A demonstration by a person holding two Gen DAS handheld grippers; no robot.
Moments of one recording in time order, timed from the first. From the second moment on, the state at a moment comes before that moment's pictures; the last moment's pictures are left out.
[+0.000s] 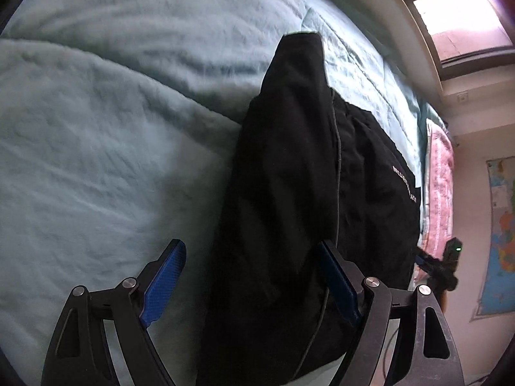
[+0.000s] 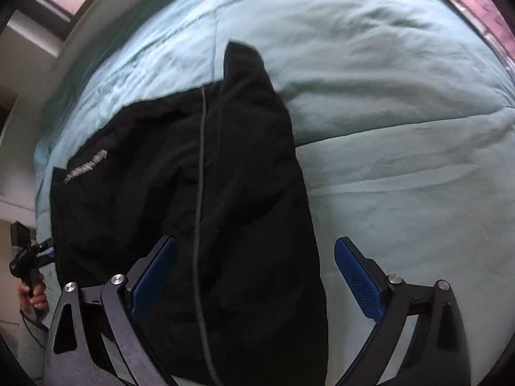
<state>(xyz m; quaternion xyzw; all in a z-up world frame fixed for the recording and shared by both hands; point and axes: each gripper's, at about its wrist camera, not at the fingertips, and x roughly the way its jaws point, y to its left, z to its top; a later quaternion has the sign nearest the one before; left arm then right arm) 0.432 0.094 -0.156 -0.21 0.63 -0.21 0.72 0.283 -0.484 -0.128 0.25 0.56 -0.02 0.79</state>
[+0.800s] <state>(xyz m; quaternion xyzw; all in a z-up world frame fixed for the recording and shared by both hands) 0.456 0.054 -0.209 -0.29 0.65 -0.28 0.65 0.317 -0.476 -0.187 0.28 0.59 0.09 0.75</state>
